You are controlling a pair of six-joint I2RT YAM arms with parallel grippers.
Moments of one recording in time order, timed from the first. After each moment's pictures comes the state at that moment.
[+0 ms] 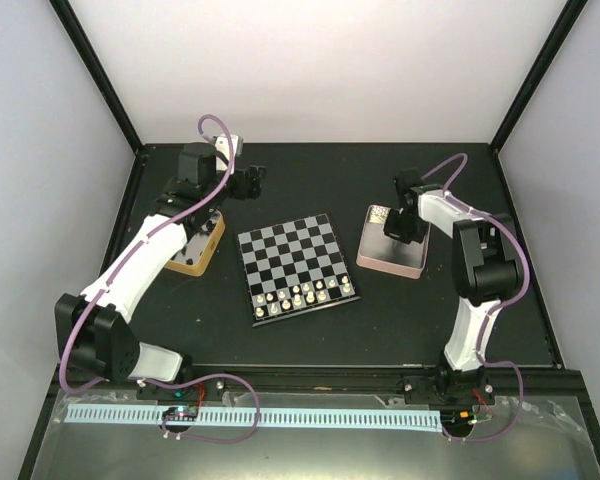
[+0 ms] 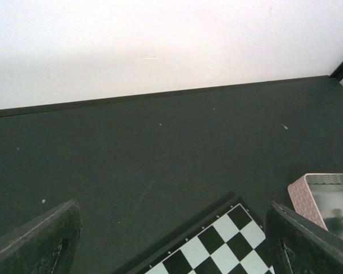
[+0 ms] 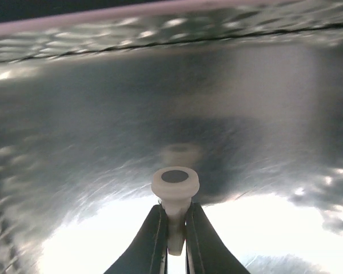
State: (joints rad) left arm -0.30 1.39 1.21 -0.27 0.08 -0.16; right arm 0.20 1.95 1.32 -0.73 0.02 0.55
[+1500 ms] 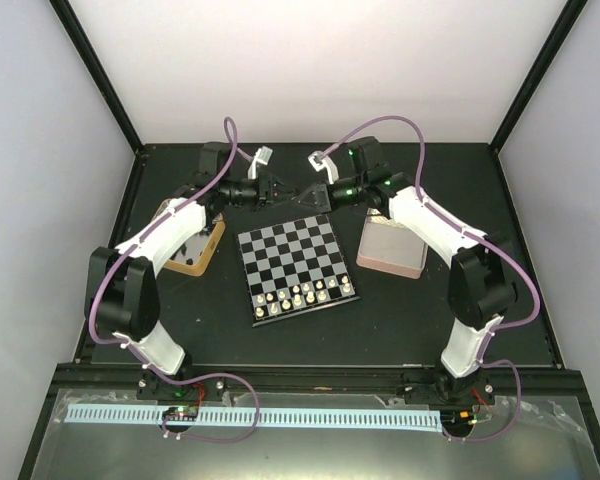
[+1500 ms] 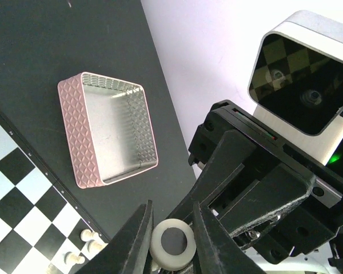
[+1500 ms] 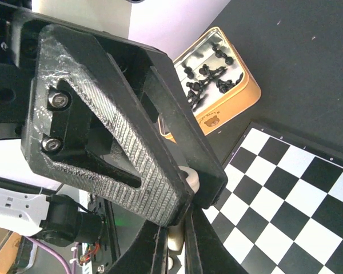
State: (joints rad) left arm -0.28 1.64 1.24 -0.15 1.00 -0.73; right arm 0.49 1.80 1.48 -0.34 -0.90 0.25
